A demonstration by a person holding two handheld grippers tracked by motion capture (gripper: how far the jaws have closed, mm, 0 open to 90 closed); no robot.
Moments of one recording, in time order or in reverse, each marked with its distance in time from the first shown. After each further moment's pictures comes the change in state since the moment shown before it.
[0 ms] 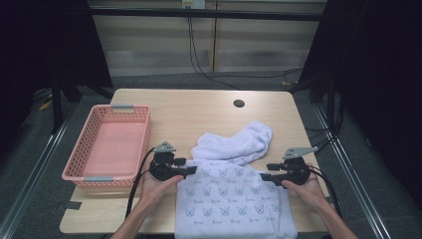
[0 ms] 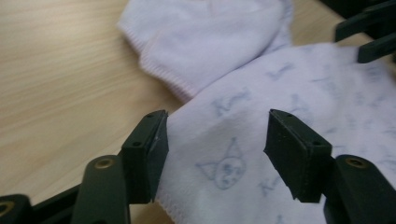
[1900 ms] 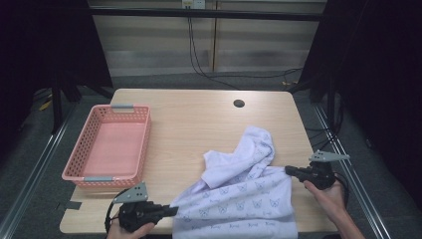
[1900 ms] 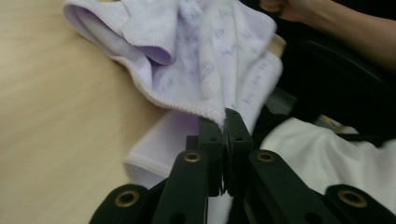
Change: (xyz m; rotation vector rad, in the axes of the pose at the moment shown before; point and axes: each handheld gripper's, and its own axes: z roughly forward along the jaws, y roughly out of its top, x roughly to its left) left arm -0.060 -0.077 -0.104 -0.045 -0.297 0.123; right arm -0.011 -0.026 -0.057 -0.105 -0.196 0.118
